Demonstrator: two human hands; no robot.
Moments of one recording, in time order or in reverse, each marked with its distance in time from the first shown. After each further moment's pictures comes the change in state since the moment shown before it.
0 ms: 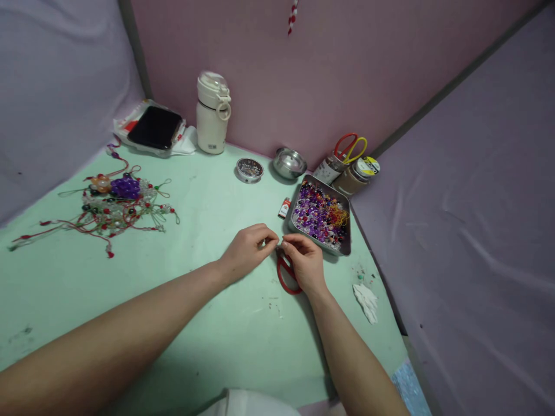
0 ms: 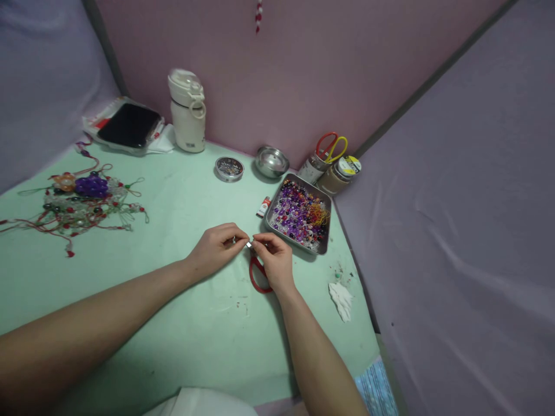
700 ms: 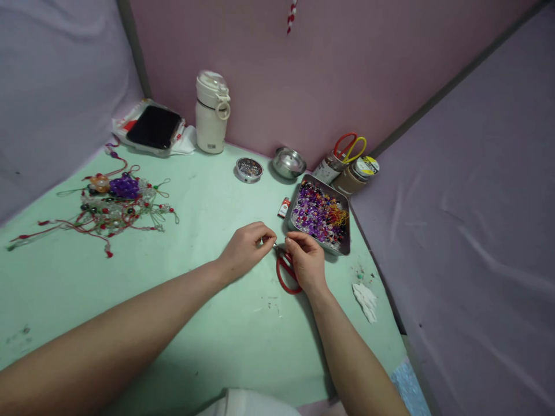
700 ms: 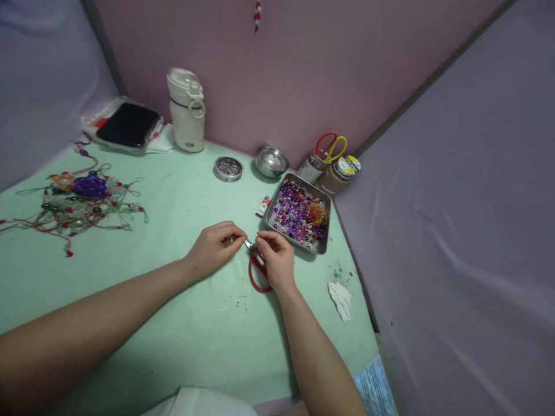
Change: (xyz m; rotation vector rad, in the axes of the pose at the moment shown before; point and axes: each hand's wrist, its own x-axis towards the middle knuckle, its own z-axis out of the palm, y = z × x) left_hand 0.000 -0.002 0.001 0.015 0.041 -0.010; right_hand 0.003 0.005 -0.002 0.088 0.070 0.028
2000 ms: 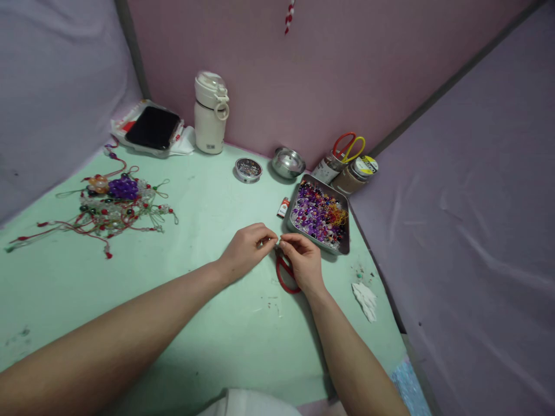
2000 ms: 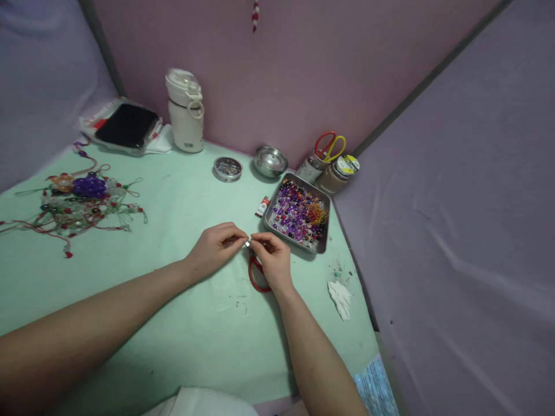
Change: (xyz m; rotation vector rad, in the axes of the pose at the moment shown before) left_hand 0.000 0.000 0.001 -0.022 -0.047 -0.029; right_hand -0.004 -0.006 0.004 -0.102 -0.089 -0.051
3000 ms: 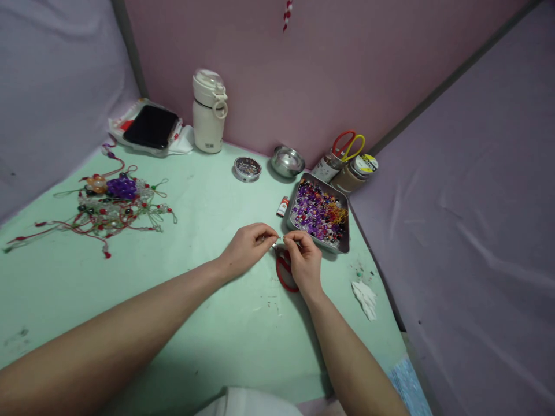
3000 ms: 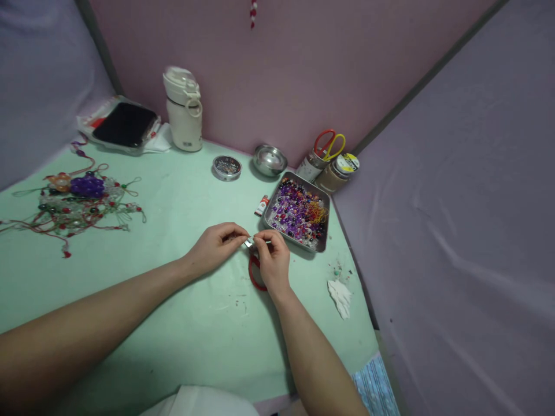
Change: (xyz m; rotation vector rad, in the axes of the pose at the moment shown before) left_hand 0.004 0.009 -0.002 -0.164 -0.058 -0.216; right_hand -0.004 -0.010 0.003 -0.333 0.087 -0.302
